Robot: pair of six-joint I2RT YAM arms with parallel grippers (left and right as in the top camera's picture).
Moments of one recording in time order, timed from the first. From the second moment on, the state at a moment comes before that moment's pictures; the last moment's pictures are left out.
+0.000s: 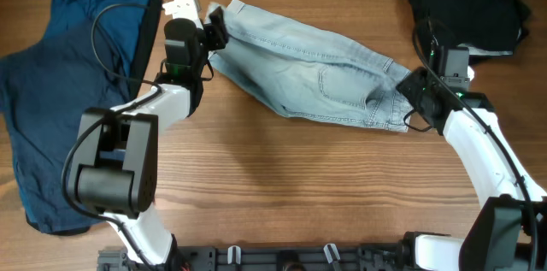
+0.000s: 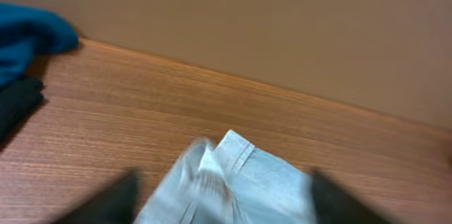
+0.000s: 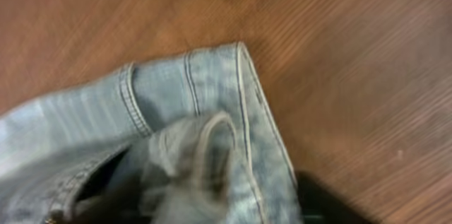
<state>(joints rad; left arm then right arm) -0.17 1.92 0.98 0.63 -0.02 -0.36 -0.08 1.48 0.89 -0.43 0.11 0.74</state>
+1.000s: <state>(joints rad) -0.17 2.08 1.00 0.57 0.25 -0.37 -0.02 1.56 1.07 -0.46 -0.43 0.18</state>
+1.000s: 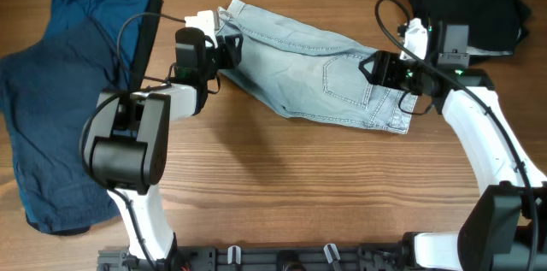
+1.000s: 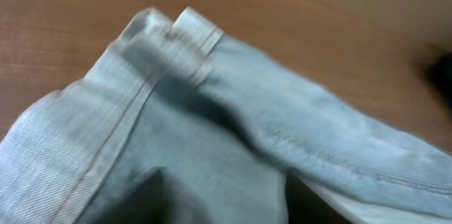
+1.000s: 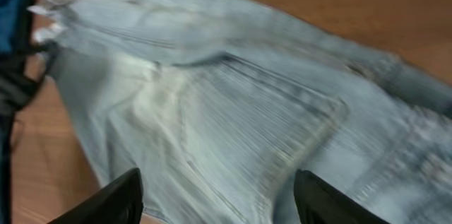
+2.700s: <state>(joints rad) -0.17 2.02 1.01 0.26 0.08 -0.21 0.08 1.56 1.07 -0.42 -0.42 0.15</state>
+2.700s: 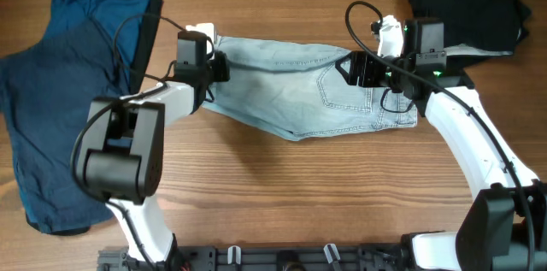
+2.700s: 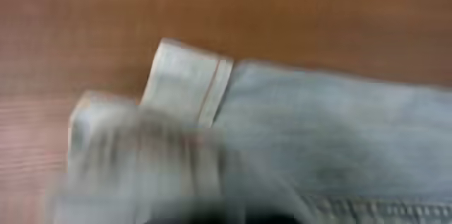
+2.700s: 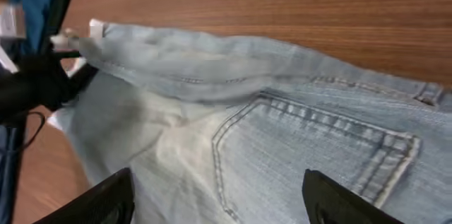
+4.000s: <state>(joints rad) -0.17 1.92 1.05 -0.09 0.04 -0.21 -0.31 1.63 1.07 -0.74 -0.33 0.10</state>
